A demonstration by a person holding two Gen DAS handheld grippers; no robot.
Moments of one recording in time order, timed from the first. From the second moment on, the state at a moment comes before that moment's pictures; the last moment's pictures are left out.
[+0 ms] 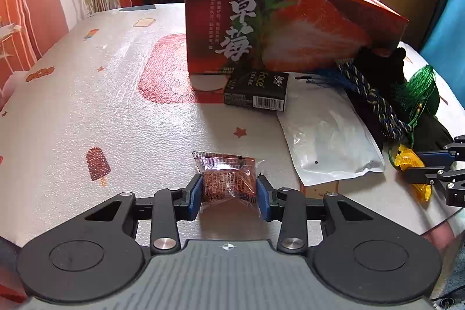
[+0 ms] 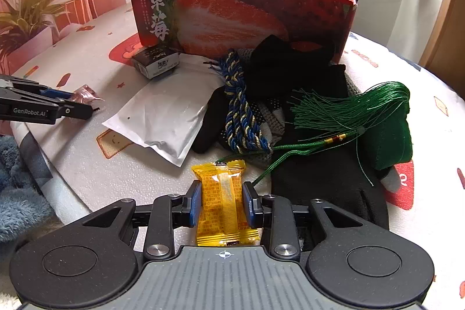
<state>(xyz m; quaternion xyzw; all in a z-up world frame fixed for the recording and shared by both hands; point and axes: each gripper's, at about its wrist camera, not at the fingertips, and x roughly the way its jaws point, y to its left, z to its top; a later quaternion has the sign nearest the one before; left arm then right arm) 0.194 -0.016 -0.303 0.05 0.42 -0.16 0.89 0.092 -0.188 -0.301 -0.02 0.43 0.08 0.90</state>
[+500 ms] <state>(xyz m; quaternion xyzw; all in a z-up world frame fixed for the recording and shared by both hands) 0.195 -0.009 -0.274 0.04 0.38 -0.15 0.91 0.098 -0.190 -0.282 -0.02 0.40 0.08 0.91</state>
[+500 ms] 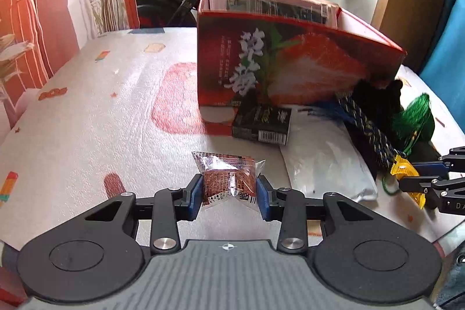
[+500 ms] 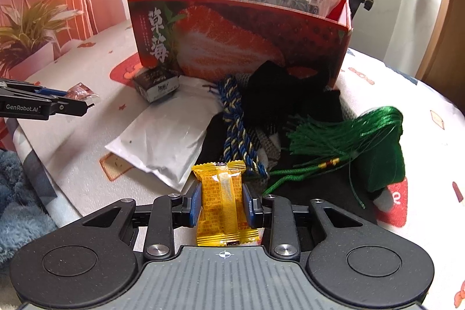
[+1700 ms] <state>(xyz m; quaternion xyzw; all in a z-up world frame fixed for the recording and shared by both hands) 0.381 -0.082 -0.210 0.06 0.36 -0.18 0.91 0.283 -0.241 -0.219 -0.04 0.36 0.01 0.93</state>
